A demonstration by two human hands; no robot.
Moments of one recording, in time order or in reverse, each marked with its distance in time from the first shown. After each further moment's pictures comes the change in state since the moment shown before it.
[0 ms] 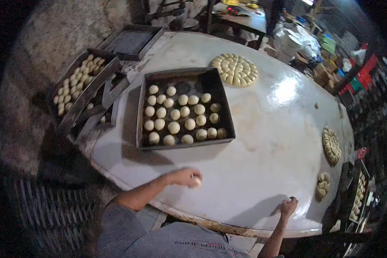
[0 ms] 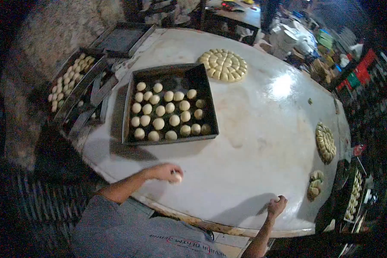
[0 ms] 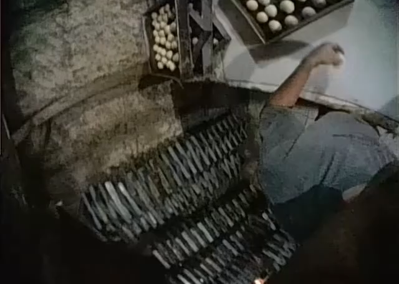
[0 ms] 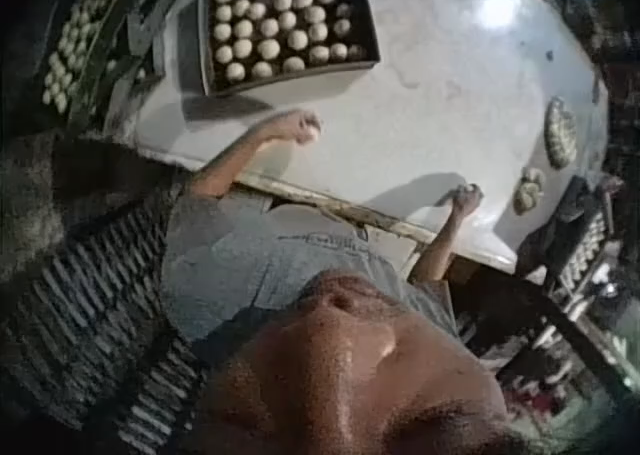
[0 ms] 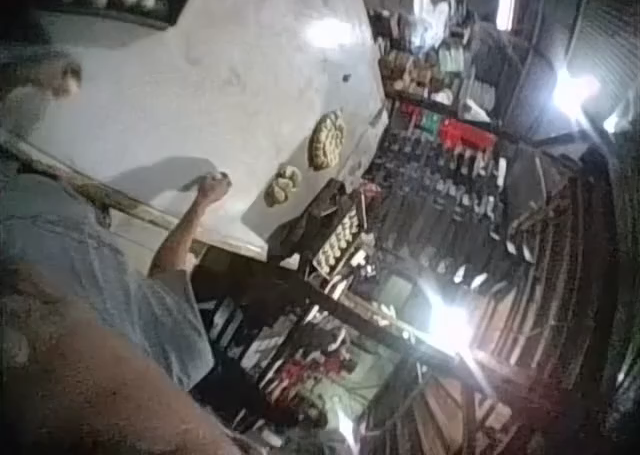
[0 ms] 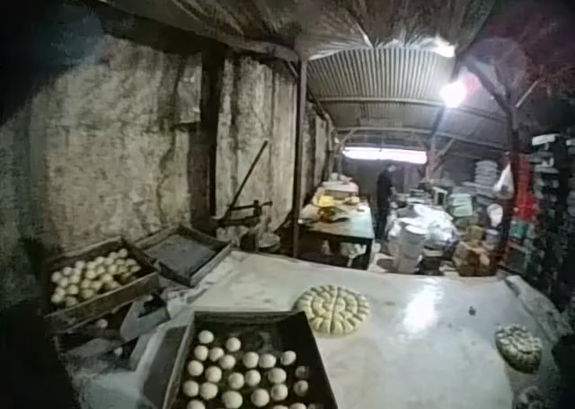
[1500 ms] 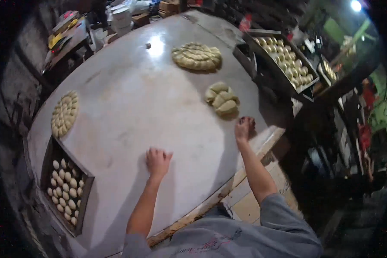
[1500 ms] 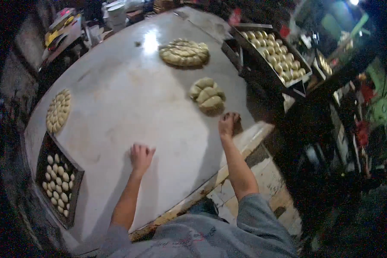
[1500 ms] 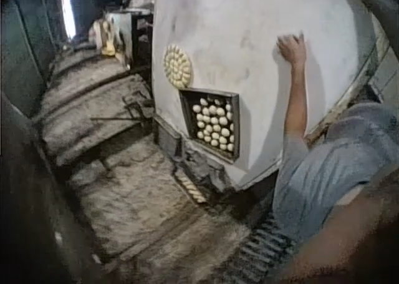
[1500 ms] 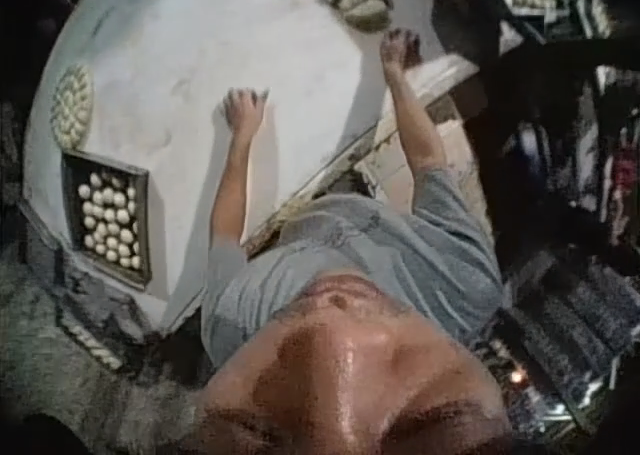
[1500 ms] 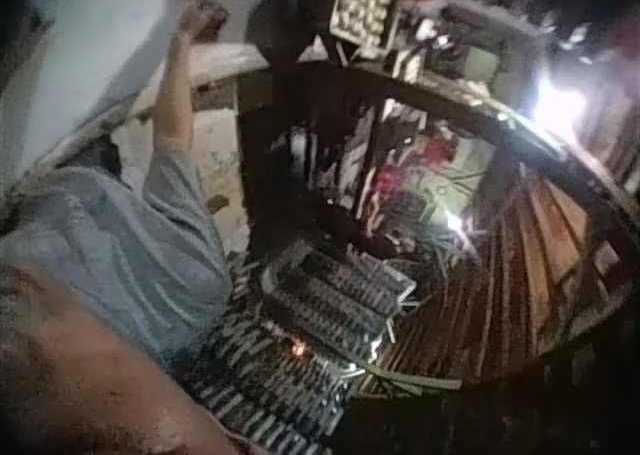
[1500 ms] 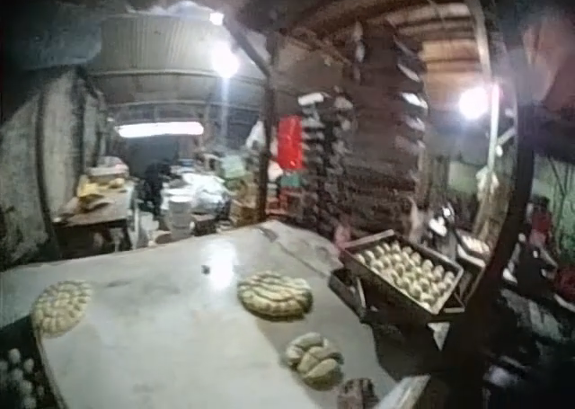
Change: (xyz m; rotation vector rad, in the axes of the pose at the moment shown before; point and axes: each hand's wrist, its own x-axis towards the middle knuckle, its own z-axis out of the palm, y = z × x) left_hand 0.288 0.154 0.294 0.732 0.335 0.274; right_hand 0.104 0.205 -0.029 0.089 0.538 0.454
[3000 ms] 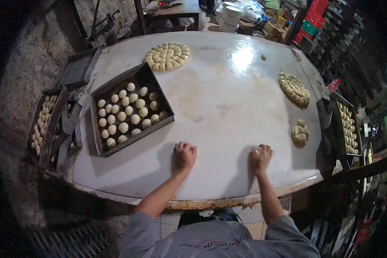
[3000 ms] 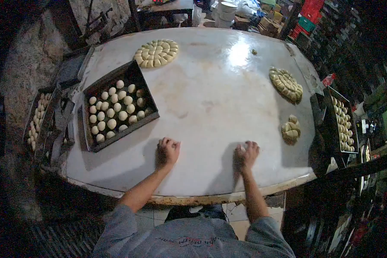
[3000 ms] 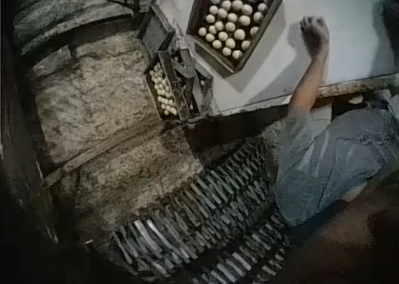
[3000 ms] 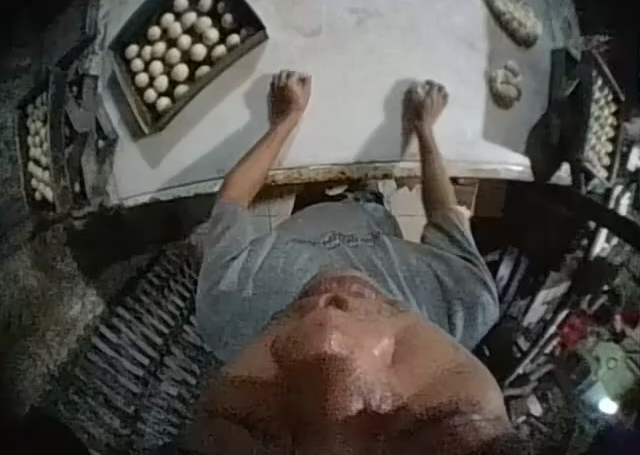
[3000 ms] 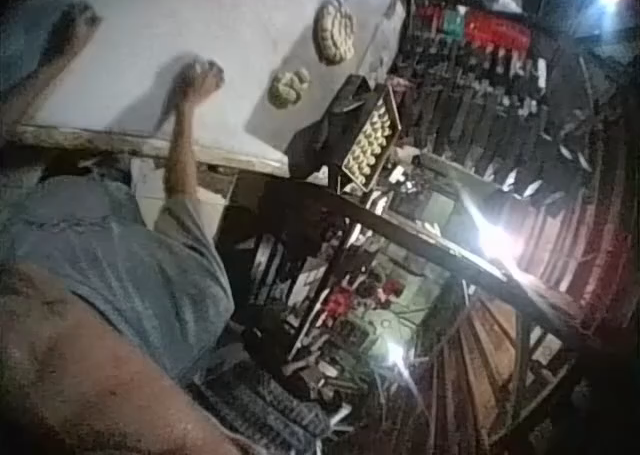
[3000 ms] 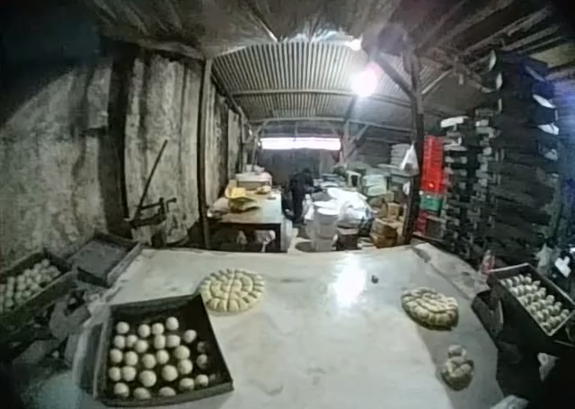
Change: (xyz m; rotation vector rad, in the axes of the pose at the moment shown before) left_hand -0.157 -0.148 -0.088 -0.041 0.344 -0.259; right_hand -0.193 -0.177 -0.030 0.128 -0.354 -0.599
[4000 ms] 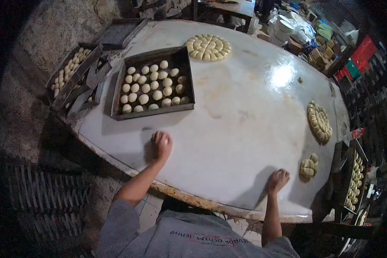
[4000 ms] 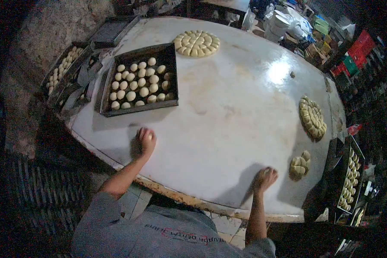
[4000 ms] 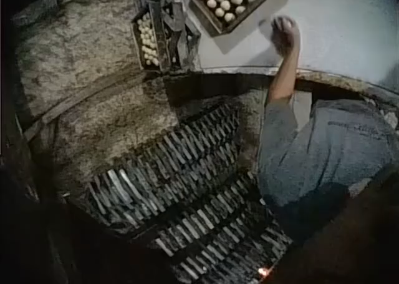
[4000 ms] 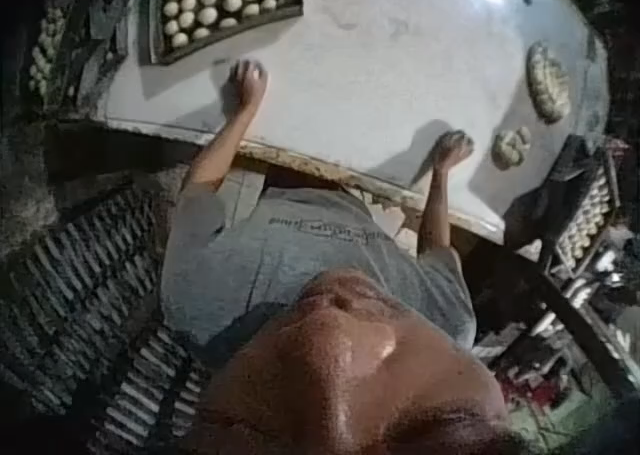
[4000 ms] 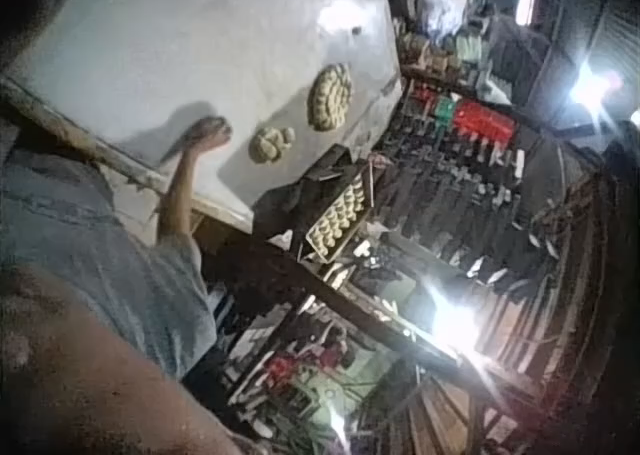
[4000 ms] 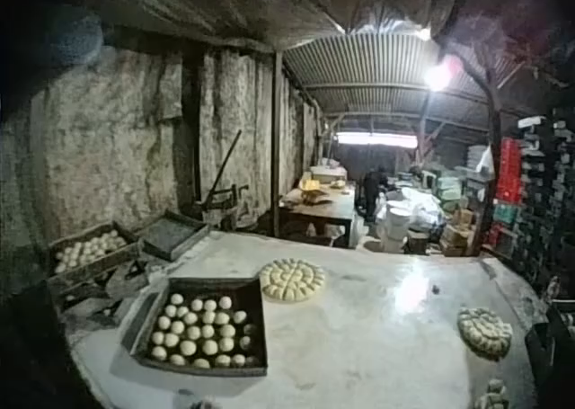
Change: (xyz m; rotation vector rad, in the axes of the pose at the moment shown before) left_hand -0.039 -0.076 -0.028 0.288 0.512 -0.306; right_hand 0.029 0.092 -0.014 -0.103 -0.078 -0.046
